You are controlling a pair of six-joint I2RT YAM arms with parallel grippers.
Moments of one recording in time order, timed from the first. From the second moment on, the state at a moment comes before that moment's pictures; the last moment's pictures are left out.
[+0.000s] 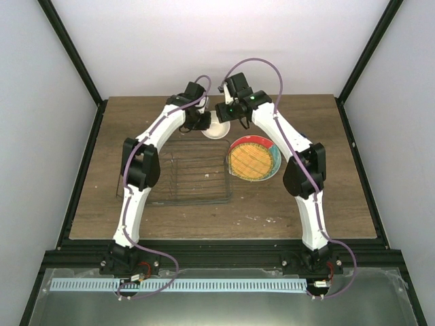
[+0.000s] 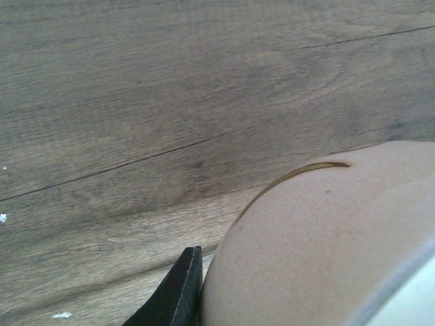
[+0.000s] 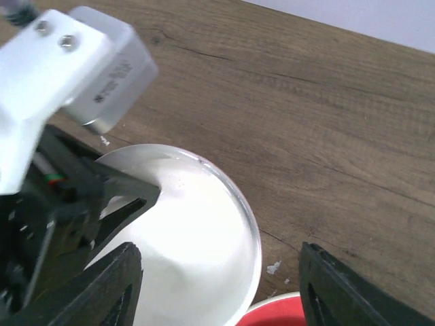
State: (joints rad) left arm -0.39 2.36 2.22 -0.92 0.15 -0.26; right arm 0.51 2.18 2.17 -0.82 0.00 0.12
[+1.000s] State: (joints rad) left arm -0.27 2.06 1.90 -0.48 0.59 -0.35; right arm 0.20 1.90 1.72 -0.33 -0.87 0.38
